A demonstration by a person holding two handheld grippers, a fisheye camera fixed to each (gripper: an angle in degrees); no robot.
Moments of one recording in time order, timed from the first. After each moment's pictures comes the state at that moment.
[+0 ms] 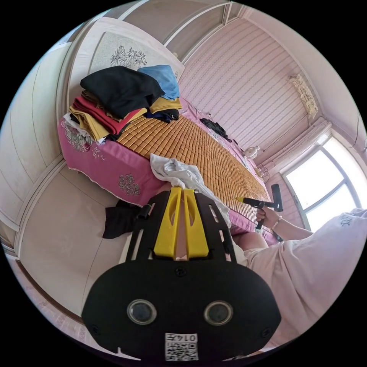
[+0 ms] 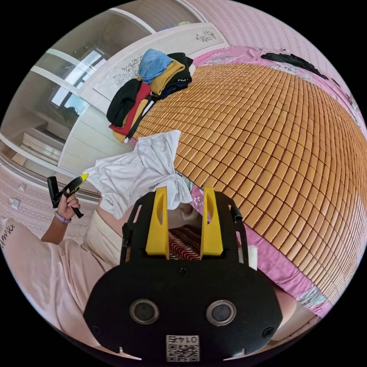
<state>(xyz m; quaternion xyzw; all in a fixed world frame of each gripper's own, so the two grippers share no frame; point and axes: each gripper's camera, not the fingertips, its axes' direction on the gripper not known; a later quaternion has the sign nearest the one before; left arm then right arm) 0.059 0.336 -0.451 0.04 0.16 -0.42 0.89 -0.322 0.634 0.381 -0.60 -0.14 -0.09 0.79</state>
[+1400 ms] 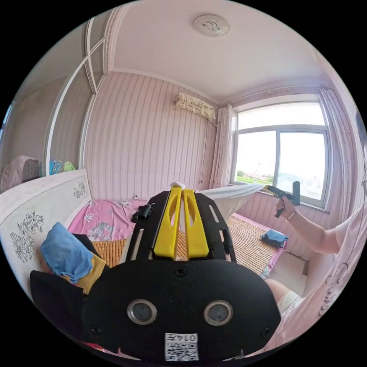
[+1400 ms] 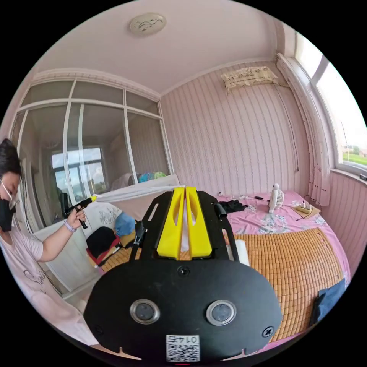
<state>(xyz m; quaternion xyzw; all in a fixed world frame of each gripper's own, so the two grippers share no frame) 0.051 -0.123 -0.497 0.32 0.19 -0.08 0.92 -0.205 -0.035 0.154 -0.10 -0.02 -0.13 0.99</state>
